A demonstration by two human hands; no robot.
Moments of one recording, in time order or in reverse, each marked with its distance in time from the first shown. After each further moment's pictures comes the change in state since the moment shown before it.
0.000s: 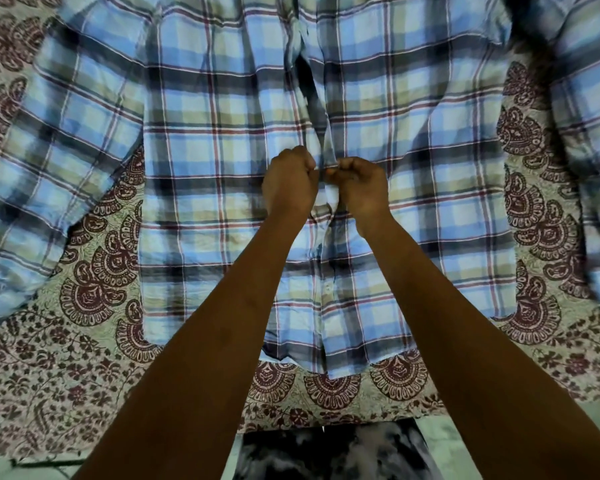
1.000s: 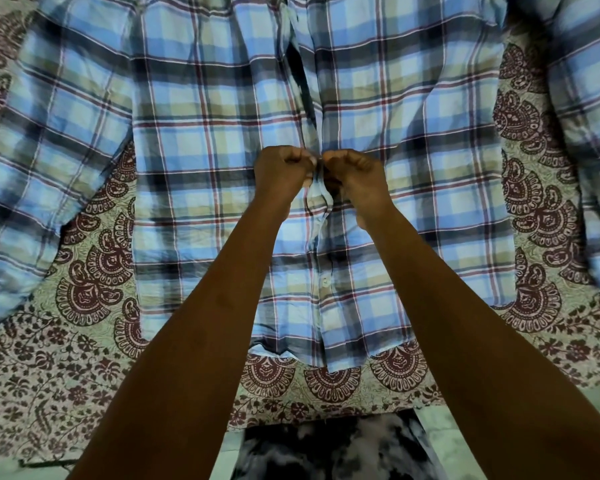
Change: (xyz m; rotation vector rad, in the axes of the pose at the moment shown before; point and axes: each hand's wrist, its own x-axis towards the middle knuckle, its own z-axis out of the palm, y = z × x) left_hand -0.001 0.006 -0.011 -0.600 -0.147 -0.365; right_hand -0.006 0.002 -0.010 0.206 -0.099 0.008
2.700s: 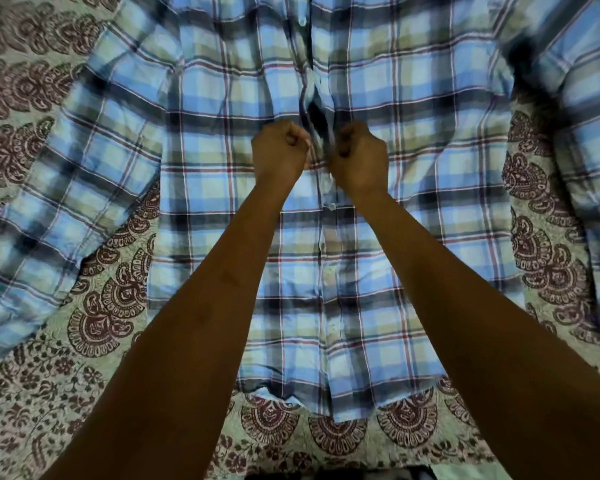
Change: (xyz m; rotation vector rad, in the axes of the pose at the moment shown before) left_hand 0.067 0.051 -0.023 0.175 0.181 0.229; right_hand 0.057 -0.066 0.040 -0.833 0.157 -0.359
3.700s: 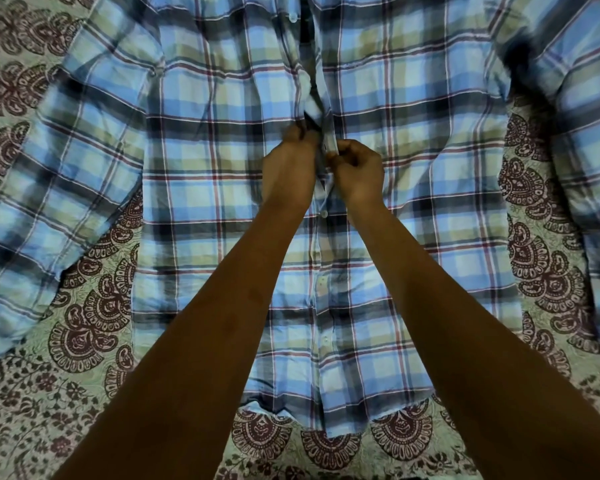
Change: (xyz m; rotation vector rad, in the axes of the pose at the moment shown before) left_hand -0.014 0.006 0.028 0.403 -0.007 0.244; right_hand 0.002 0.015 0.012 0.514 0.015 0.292
